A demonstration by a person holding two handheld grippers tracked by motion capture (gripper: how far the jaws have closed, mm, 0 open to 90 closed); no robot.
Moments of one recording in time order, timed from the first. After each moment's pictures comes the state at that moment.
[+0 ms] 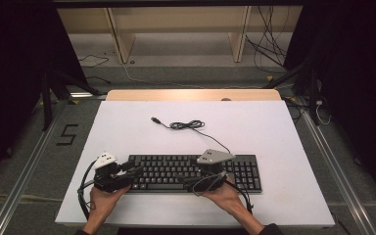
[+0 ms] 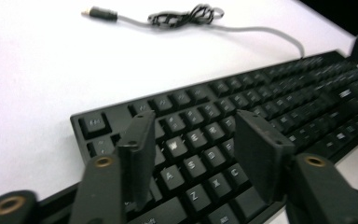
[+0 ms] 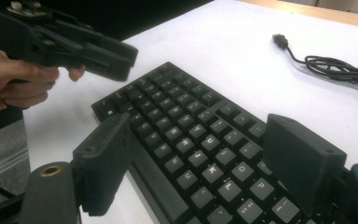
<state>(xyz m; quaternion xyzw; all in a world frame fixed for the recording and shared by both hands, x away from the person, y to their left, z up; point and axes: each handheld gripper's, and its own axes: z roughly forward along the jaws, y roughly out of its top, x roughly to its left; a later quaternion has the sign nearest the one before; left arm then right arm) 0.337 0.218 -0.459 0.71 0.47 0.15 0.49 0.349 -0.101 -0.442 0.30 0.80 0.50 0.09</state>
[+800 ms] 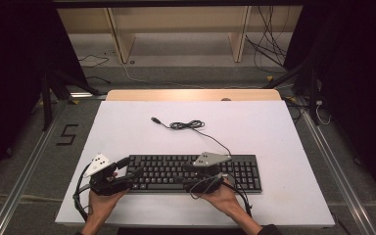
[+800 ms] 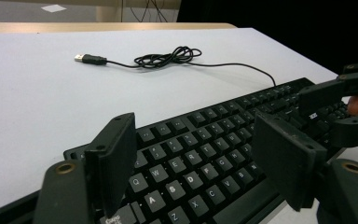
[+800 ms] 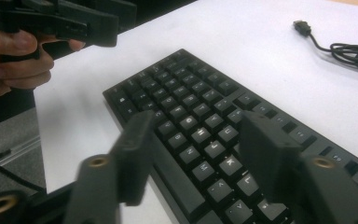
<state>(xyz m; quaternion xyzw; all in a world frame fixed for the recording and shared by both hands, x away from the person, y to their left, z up) 0.324 0.218 -0.450 0.70 0.44 0.17 0.54 0.346 -0.094 -0.449 0.29 0.82 0.49 0.07</state>
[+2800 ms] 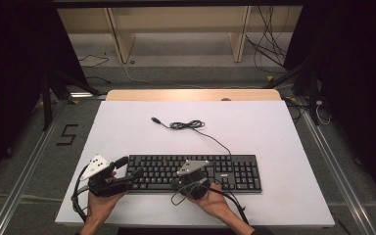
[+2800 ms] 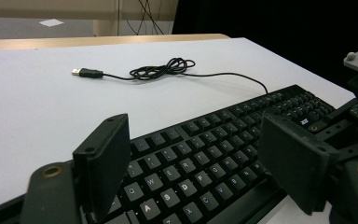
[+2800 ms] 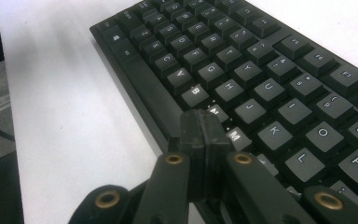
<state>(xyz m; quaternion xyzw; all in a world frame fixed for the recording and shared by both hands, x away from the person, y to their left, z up) 0.319 0.219 -0.446 0.69 0.42 0.18 0.55 0.346 -0.061 -0.480 0.28 0.87 0.40 0.06</state>
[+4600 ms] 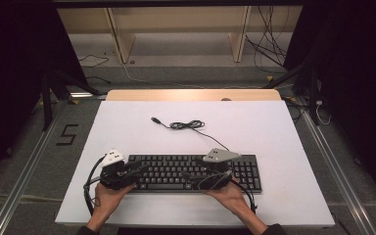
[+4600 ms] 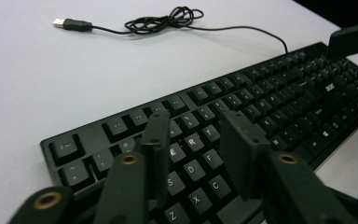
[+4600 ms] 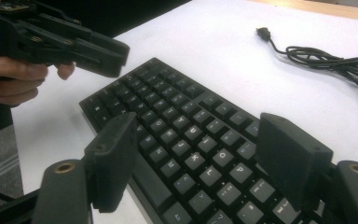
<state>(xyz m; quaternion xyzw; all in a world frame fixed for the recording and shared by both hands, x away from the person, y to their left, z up) 0.348 0.195 -0.456 0.75 0.44 0.14 0.47 0.351 -0.116 -0.443 0.32 0.80 0.50 0.10</state>
